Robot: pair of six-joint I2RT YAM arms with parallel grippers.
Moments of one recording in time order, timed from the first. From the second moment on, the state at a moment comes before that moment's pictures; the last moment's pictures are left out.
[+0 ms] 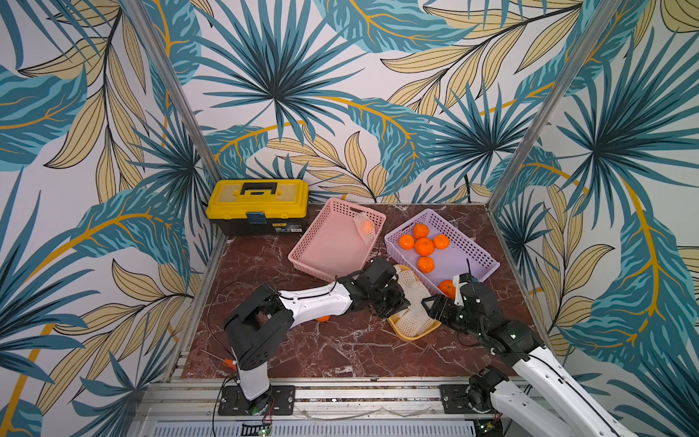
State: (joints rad) left arm -0.92 1.80 1.17 -0.11 0.38 -1.52; right arm 0.43 0.67 0.61 -0.68 -0.04 0.84
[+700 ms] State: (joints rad) left arm -0.95 1.86 1.39 -0.40 0.26 -1.30; right arm 0.42 0.70 0.72 -0.76 0.01 0.79
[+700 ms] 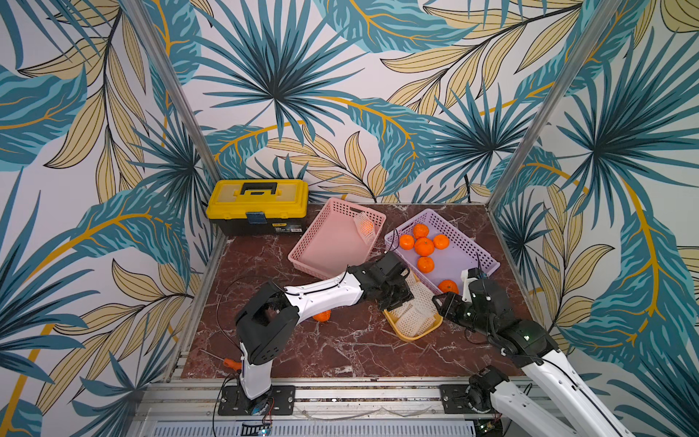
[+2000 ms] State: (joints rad) left arm -0.52 1.10 1.25 -0.83 0.02 -0.83; right arm 0.78 1.11 0.95 -0.43 0.00 0.74
